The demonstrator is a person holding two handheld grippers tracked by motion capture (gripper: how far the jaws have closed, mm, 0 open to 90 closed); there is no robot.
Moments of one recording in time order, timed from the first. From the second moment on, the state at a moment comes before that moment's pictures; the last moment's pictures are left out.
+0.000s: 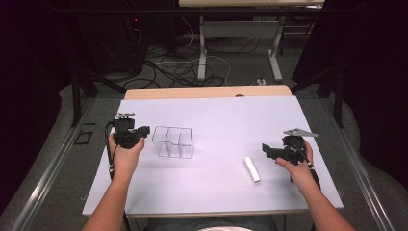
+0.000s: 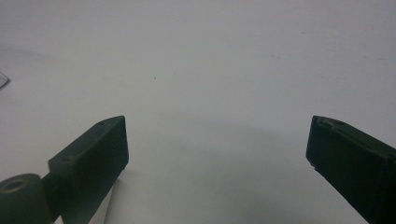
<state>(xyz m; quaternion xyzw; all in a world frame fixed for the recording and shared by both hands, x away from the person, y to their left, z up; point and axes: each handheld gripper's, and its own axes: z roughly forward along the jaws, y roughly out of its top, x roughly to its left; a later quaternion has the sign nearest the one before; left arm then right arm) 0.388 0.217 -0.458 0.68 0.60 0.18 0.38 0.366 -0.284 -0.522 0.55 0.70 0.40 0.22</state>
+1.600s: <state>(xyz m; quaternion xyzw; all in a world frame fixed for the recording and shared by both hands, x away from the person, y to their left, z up) 0.380 0.138 -0.482 0.73 0.56 0.15 0.36 0.367 -0.283 -0.524 0.55 0.70 0.40 0.22</state>
